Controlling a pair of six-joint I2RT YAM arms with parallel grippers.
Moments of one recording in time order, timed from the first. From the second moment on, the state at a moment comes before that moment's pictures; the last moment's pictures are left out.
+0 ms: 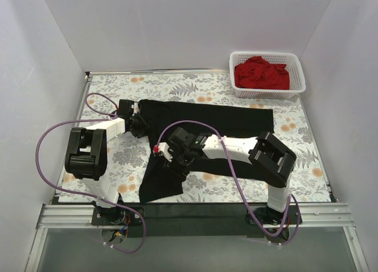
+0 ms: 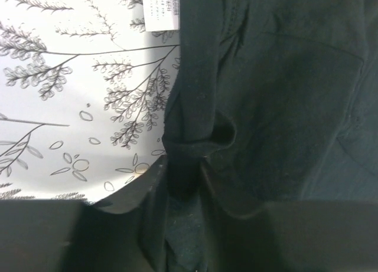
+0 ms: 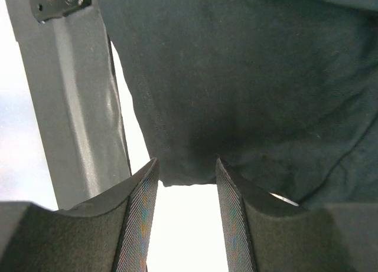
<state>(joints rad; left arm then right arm) -0.11 1.74 0.96 -0.22 0.19 -0.72 1.06 1.86 1.22 -0.42 -0.60 -0.14</state>
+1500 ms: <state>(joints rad) -0.06 1.84 1.28 -0.54 -0.27 -0.47 1.07 1.98 1.32 -0.84 -0.67 -0.35</state>
